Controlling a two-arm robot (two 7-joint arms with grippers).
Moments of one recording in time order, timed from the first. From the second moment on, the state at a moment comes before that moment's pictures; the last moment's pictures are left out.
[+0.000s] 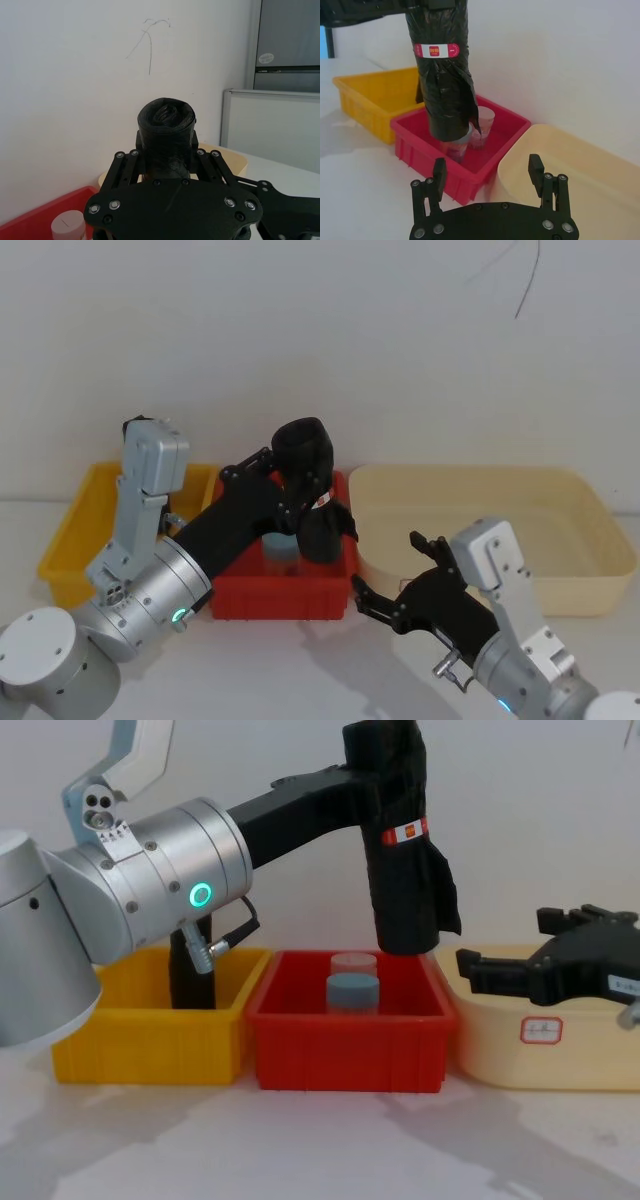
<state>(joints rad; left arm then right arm) -0.47 0.18 0.43 -1.43 -0.48 -0.14 -0.50 0.16 0.39 -0.35 -1.70 0.12 0.13 0.21</state>
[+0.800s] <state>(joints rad) -0.47 0.18 0.43 -1.43 -0.48 -0.14 -0.50 0.25 0.32 -0.38 -1.63 0.11 0.15 0.27</state>
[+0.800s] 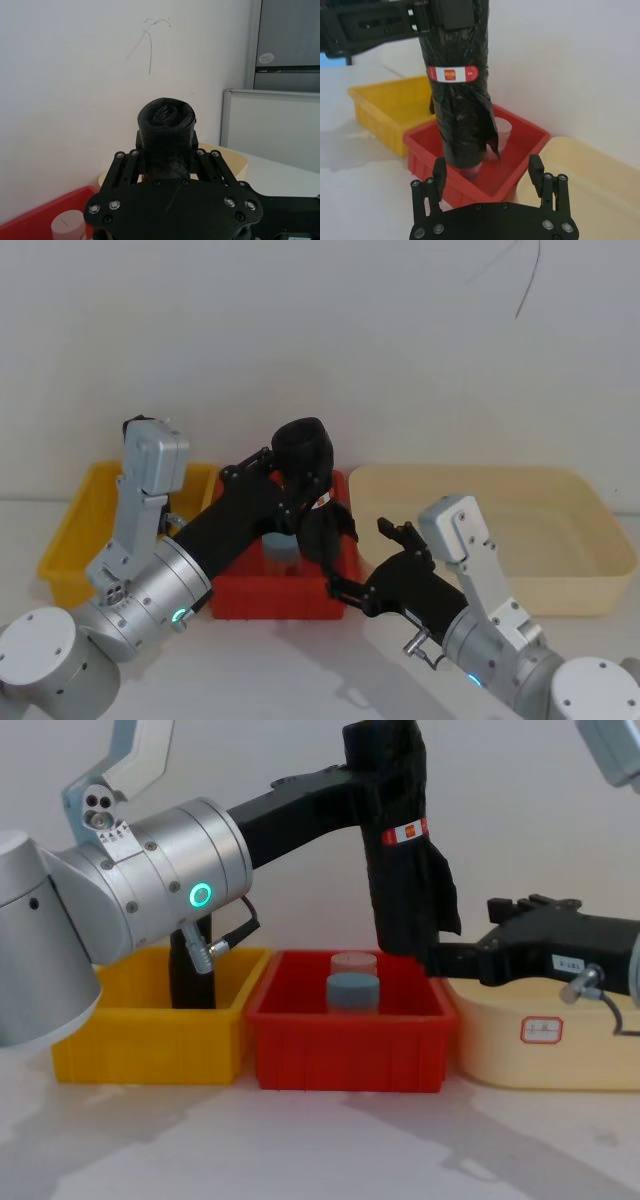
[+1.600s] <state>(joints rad) -0.47 0.18 0.43 -1.43 -0.48 -0.14 -0.50 0.30 0.31 -0.39 -1.61 0.17 0.18 0.35</state>
